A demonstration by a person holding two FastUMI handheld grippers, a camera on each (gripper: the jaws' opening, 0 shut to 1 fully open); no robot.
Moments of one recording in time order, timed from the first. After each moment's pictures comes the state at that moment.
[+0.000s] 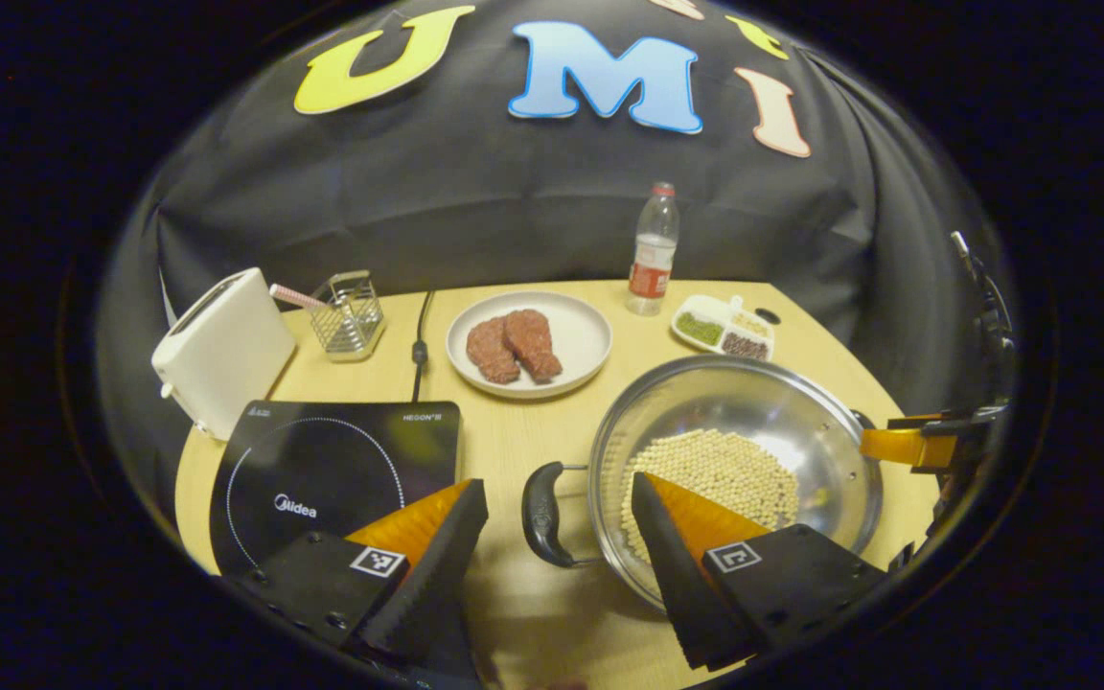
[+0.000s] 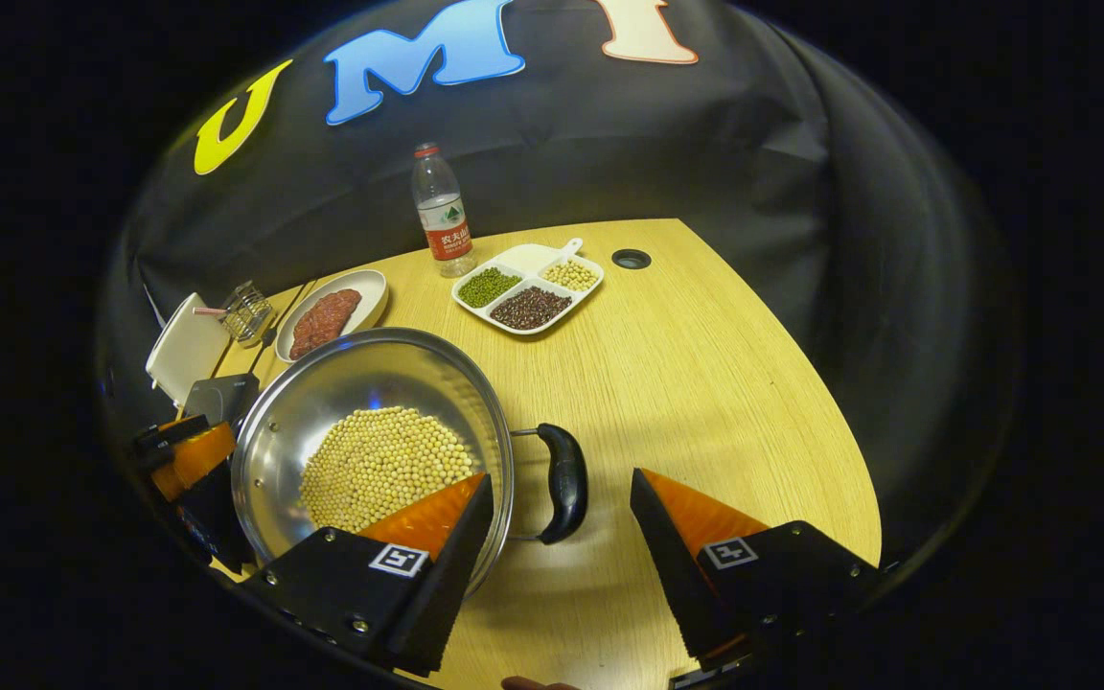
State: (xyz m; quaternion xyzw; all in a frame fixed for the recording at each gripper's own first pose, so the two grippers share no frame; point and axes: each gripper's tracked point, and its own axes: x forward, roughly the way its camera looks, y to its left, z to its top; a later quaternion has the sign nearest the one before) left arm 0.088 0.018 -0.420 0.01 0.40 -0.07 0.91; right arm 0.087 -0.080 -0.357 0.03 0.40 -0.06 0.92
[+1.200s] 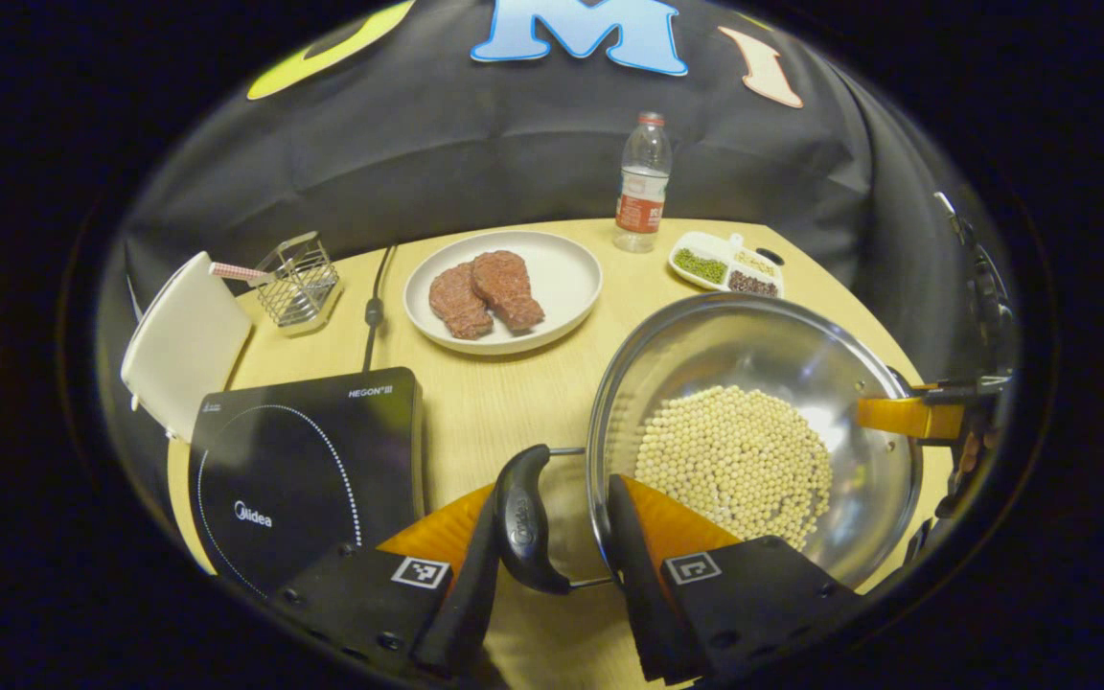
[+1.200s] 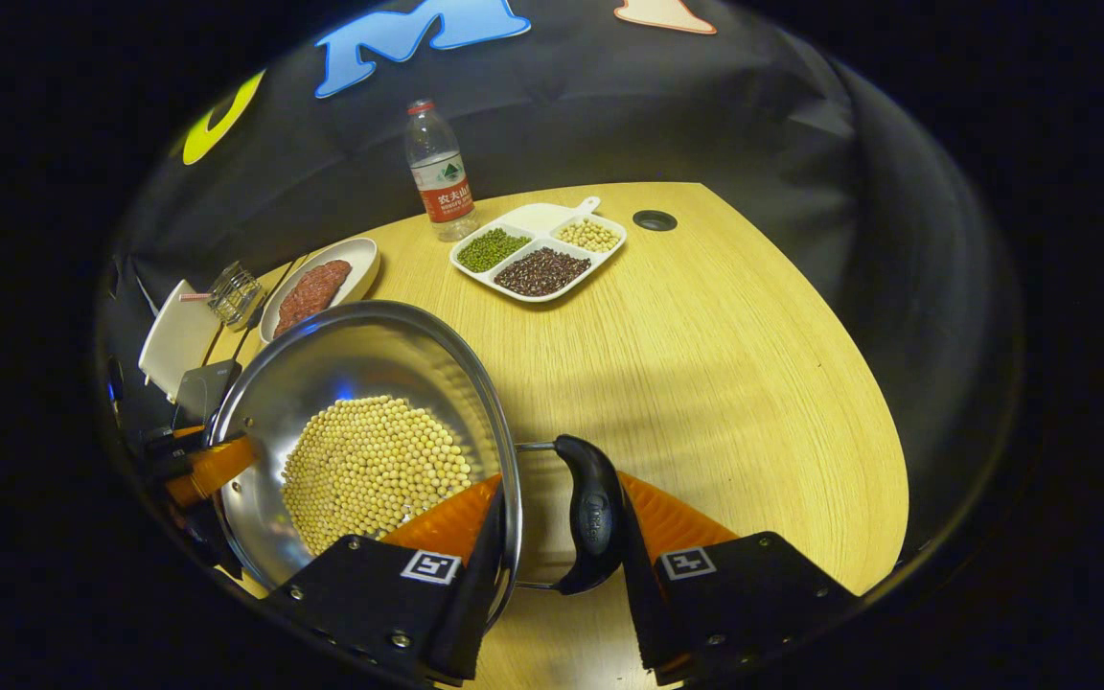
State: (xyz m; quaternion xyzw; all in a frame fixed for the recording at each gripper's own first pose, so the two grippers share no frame) left arm 0.100 0.006 -0.454 0.03 0.45 -0.11 0.88; right arm 0.097 -0.069 -0.389 0.03 0.44 -0.05 0.90
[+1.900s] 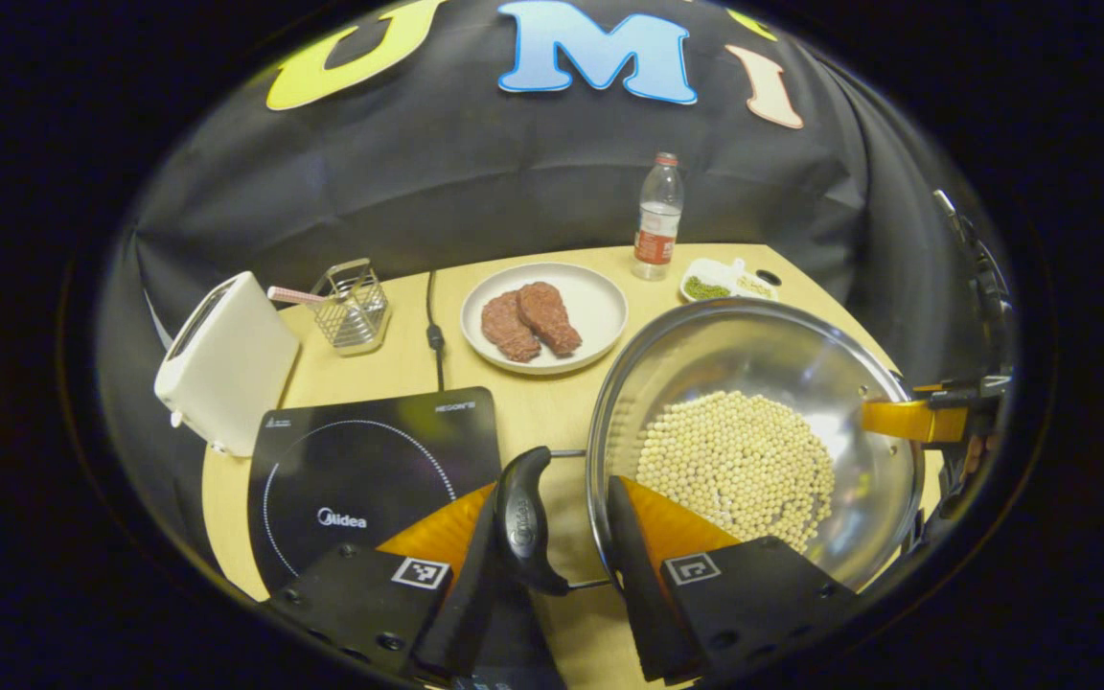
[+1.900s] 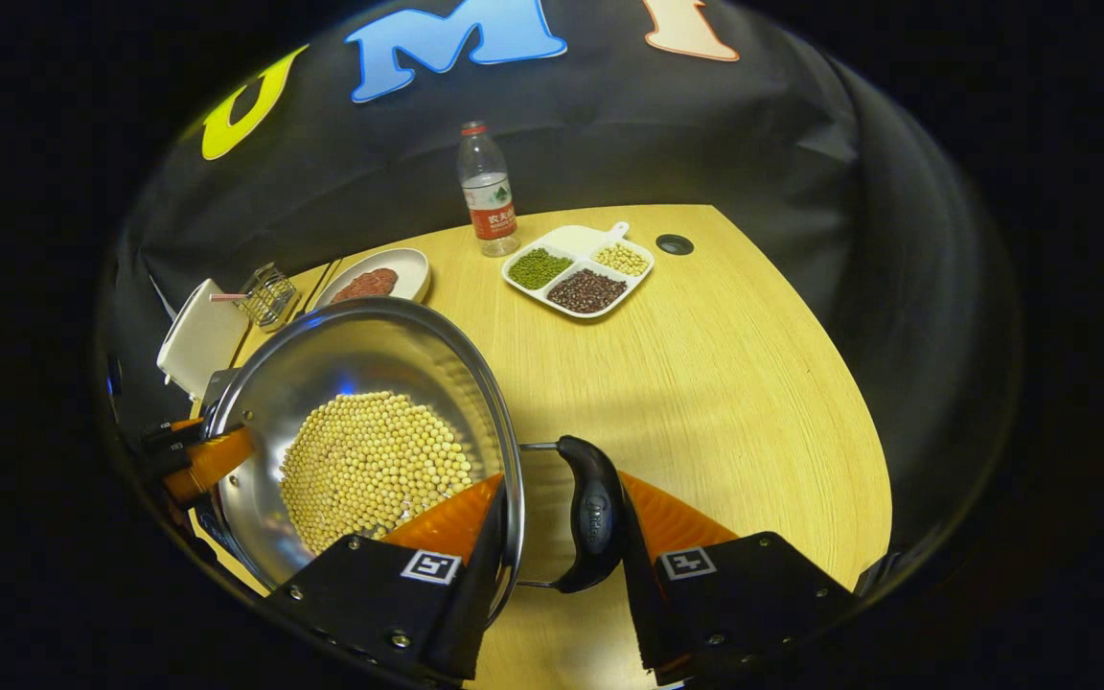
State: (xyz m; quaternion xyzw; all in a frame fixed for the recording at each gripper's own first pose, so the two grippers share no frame) left arm 0.078 0.060 -0.392 0.04 0.44 -0.10 0.89; right arm 0.072 -0.011 -0.336 0.03 0.43 -0.05 0.90
